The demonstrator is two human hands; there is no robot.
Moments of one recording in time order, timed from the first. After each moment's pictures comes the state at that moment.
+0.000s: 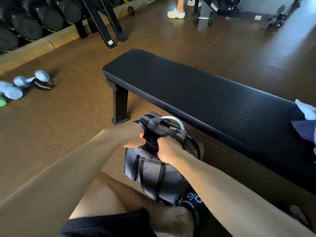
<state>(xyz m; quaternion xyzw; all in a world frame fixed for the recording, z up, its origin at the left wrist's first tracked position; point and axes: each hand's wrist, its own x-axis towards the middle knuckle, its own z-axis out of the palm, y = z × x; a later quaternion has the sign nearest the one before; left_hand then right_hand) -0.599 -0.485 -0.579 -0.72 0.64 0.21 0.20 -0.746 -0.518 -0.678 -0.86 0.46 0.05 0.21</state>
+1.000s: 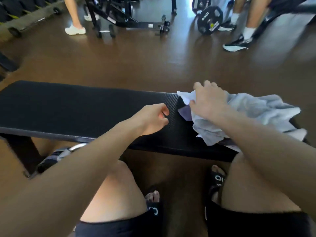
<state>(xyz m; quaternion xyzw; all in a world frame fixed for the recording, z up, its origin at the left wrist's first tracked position) -0.890 -0.596 -0.537 -0.53 0.78 0.33 -0.05 -1.092 -0.599 -0.538 -0.65 0.76 -0.03 -0.03</state>
